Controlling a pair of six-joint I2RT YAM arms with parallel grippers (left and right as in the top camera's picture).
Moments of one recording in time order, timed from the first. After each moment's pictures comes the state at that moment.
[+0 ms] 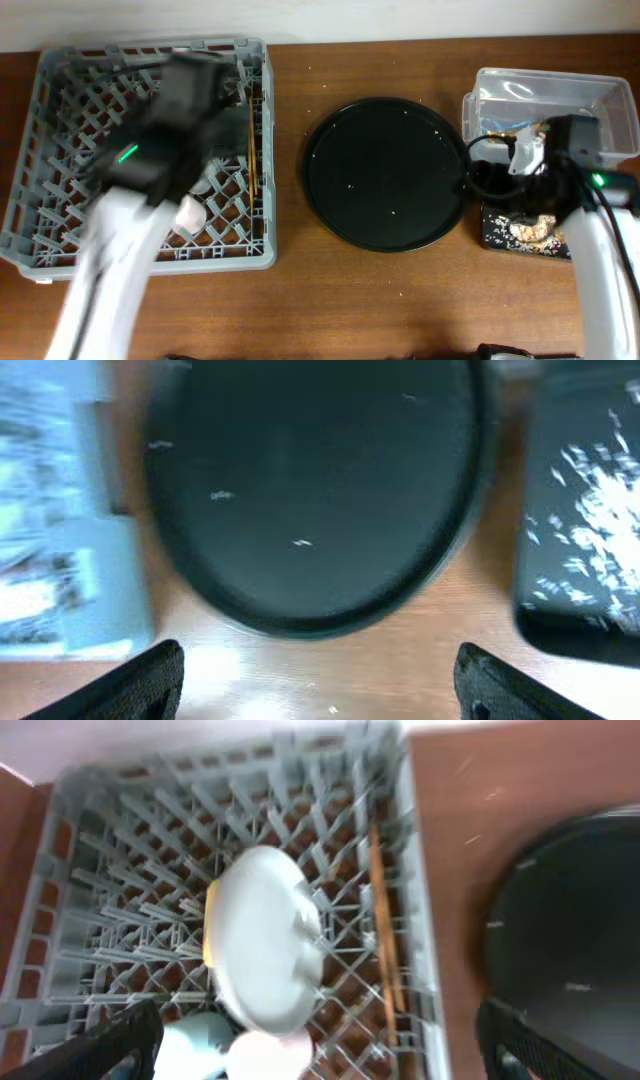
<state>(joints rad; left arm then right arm) -0.29 1.42 1.73 -1.14 -0.30 -0.12 -0.18 1.26 1.20 -1.09 -0.42 0.15</state>
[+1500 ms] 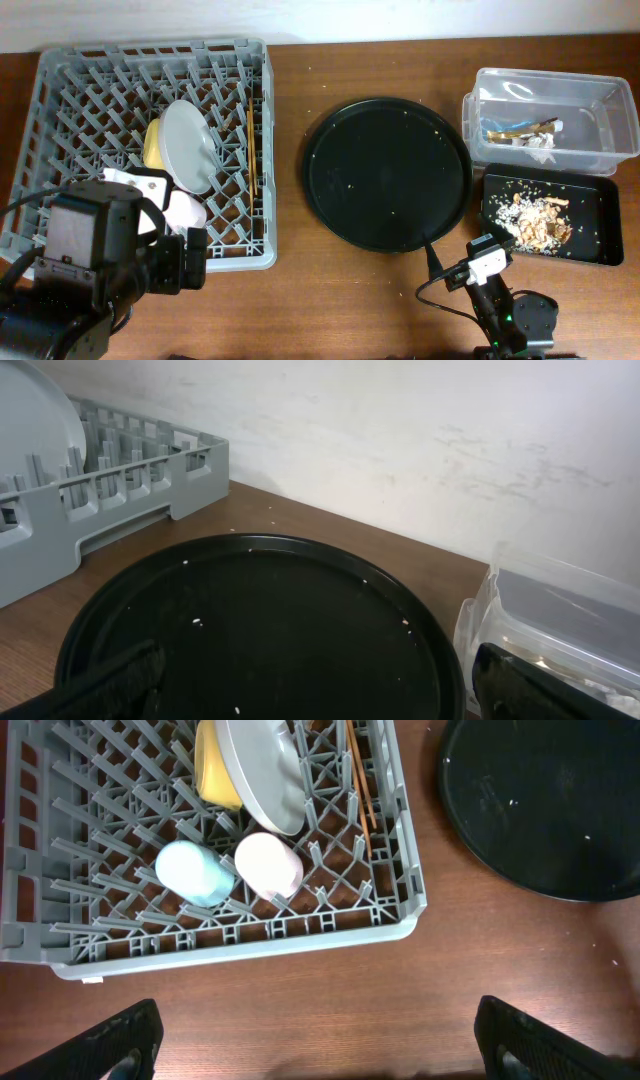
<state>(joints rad) -0.28 1.08 1.74 -1.64 -0.16 -0.12 -0.02 0.01 0.02 -0.05 -0.36 -0.21</state>
